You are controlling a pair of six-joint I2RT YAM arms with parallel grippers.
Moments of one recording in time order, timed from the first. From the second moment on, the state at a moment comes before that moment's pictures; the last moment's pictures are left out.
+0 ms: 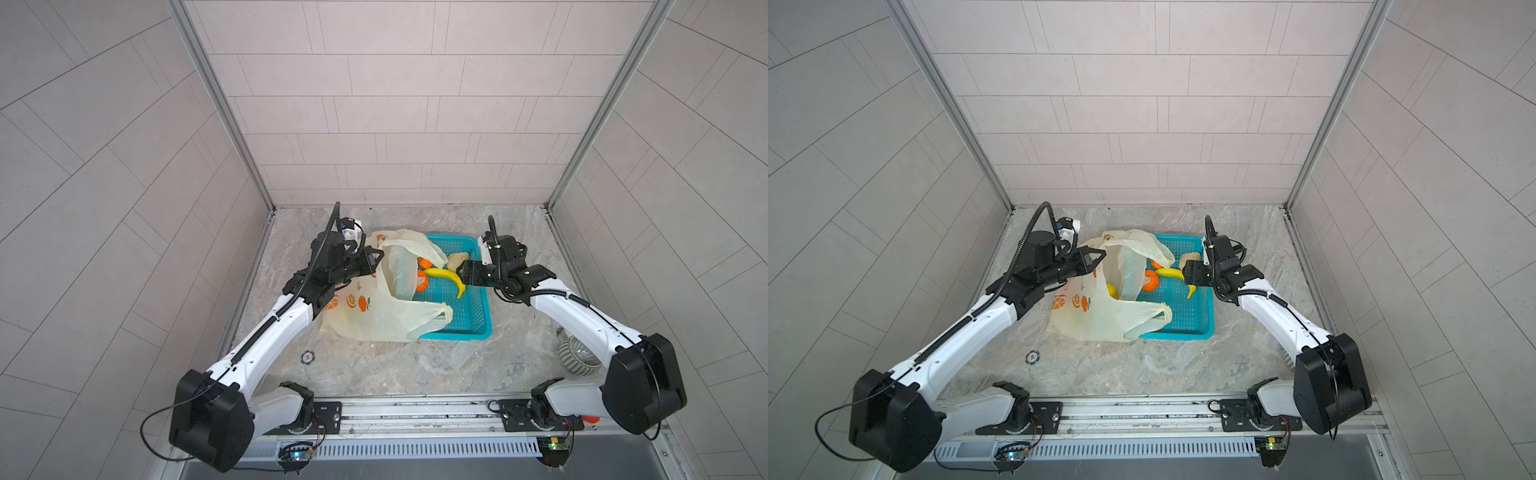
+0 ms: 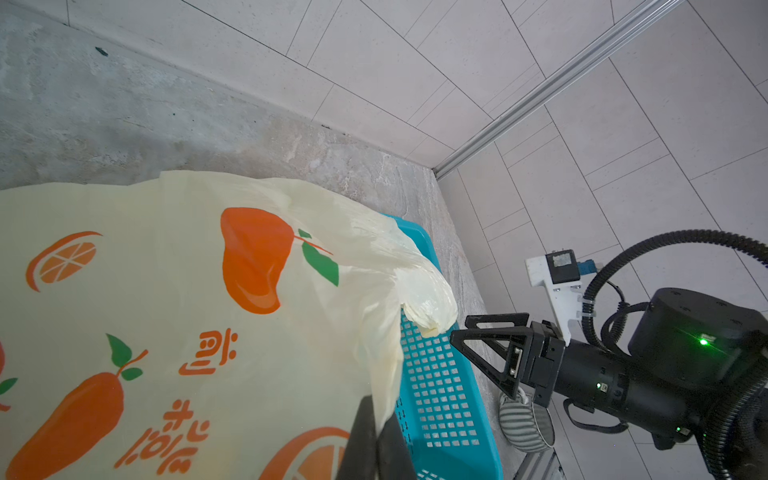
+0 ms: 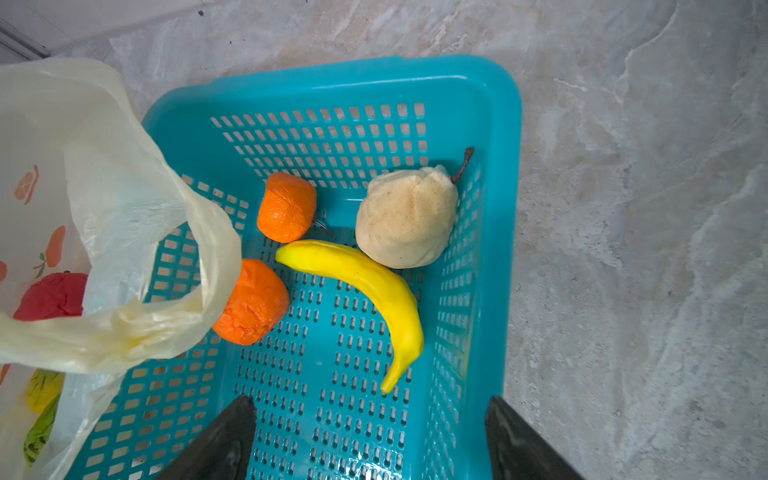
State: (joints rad) left arm -0.37 1.20 0.92 -0.15 0.37 -0.61; right arm 0.33 1.34 0.97 -0.47 -0.03 0.39
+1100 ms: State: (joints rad) left arm -0.38 1.21 0.92 -0.14 0.37 -0.61; right arm 0.45 1.92 1.35 -0.73 0.17 0.30
